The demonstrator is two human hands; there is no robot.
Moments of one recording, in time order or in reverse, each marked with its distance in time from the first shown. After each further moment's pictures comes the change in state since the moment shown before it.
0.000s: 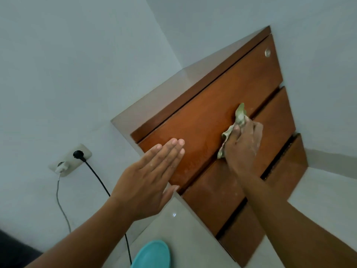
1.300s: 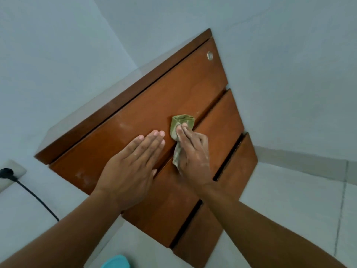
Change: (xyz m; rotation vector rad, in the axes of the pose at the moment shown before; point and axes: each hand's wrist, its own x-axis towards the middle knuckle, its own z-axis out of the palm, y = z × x) left_hand 0.104 0.044 -0.004 -0.055 -0.089 -0.006; right_hand 0.002 0.040 -0.022 -0.038 -0.143 -0.477
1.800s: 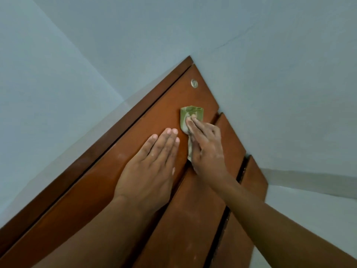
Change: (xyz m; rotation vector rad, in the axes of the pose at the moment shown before) left_hand 0.120 -0.002 -0.018 0.028 0.011 0.040; right_hand 0.096 0.075 0.008 -0.004 0.145 0.050
